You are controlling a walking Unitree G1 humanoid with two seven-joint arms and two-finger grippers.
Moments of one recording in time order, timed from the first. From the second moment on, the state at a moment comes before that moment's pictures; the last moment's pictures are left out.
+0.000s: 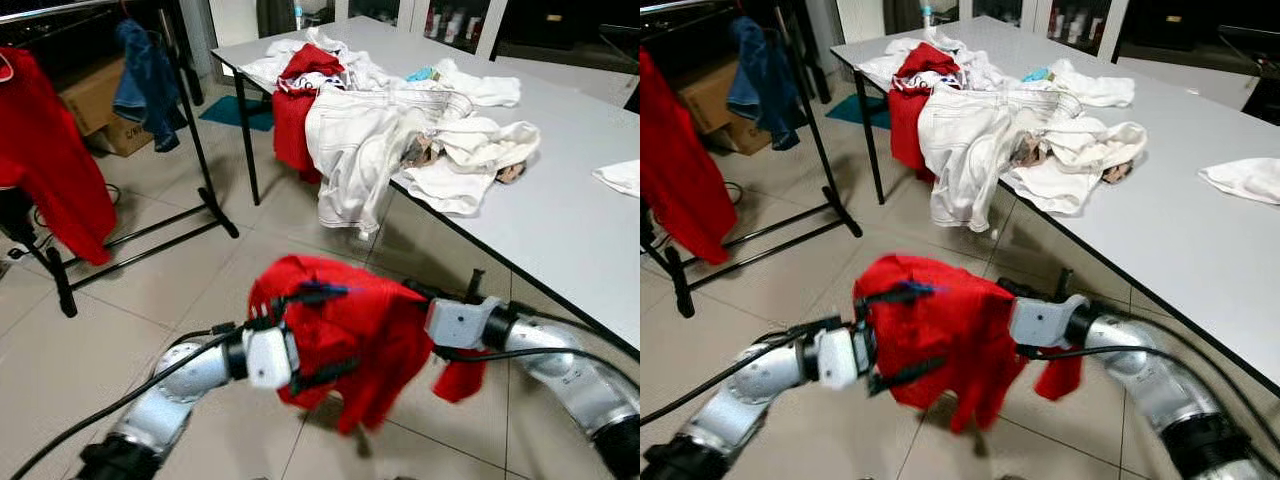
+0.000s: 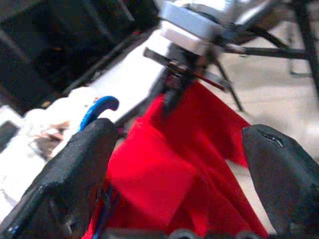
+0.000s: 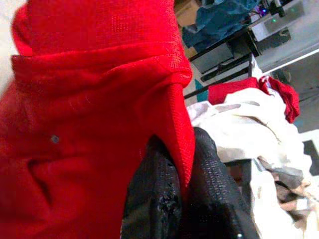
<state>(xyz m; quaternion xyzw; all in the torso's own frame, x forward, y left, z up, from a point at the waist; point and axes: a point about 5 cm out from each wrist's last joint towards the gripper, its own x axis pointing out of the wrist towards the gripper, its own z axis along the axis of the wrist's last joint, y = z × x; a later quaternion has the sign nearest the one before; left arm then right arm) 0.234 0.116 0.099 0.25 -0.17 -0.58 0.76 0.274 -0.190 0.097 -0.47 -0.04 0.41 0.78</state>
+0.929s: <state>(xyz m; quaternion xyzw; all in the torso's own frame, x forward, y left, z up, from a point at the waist) 0.222 0.128 0.105 0.28 -0.15 -0.68 0.66 0.266 -0.179 0.084 -0.55 -0.10 0.49 0.67</state>
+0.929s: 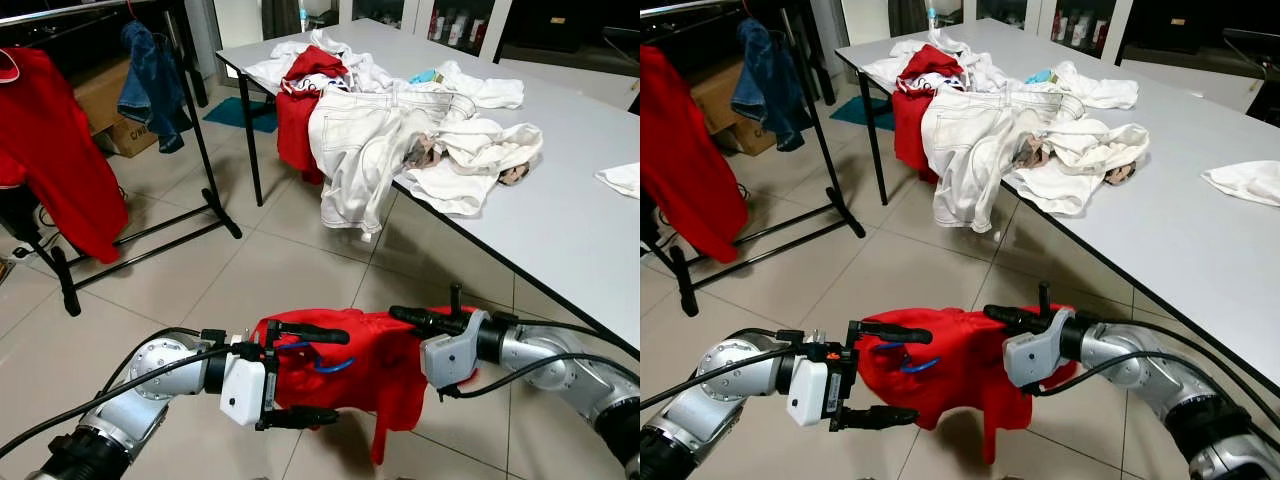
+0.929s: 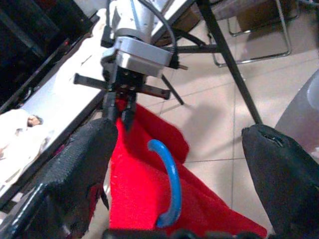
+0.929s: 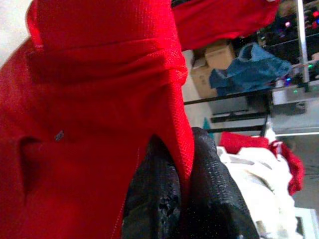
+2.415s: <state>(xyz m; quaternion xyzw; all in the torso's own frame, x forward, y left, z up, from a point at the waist) 0.240 0.216 0.057 0.05 0.02 -0.44 0.90 0.253 -0.165 0.078 -0.56 -0.19 0.50 0.63</state>
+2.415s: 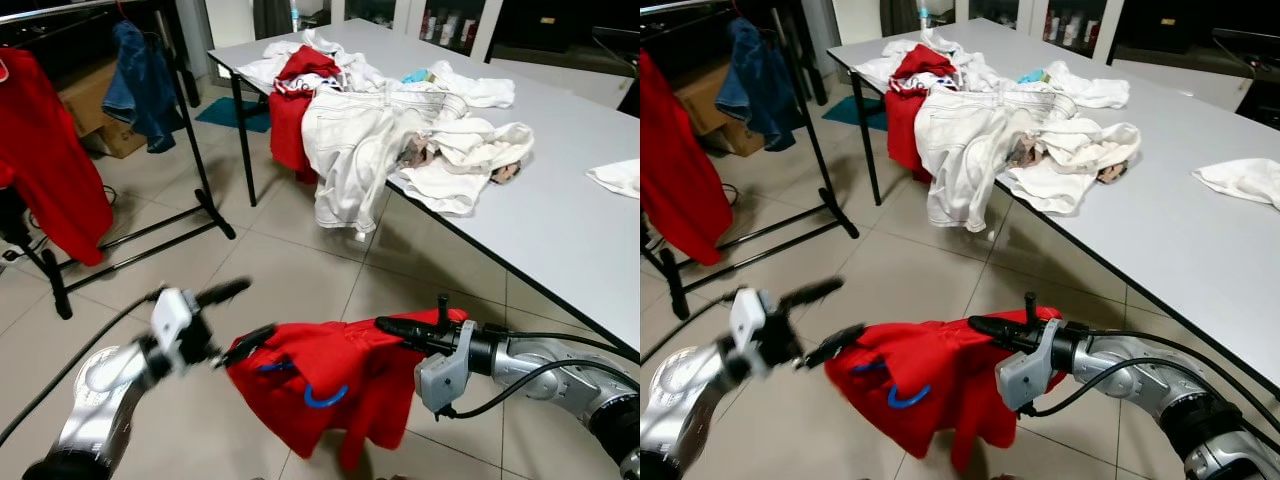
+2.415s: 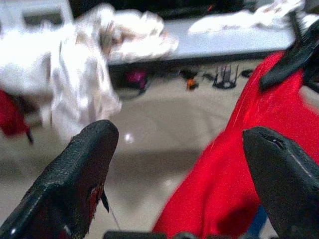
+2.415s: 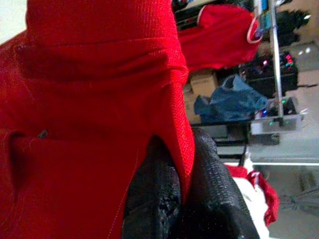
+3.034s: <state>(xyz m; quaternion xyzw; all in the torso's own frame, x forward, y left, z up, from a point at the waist) 0.211 0.249 0.013 0.06 0.19 -0.43 0.88 0.251 -0.145 0.097 -0.55 -0.27 0.52 0.60</state>
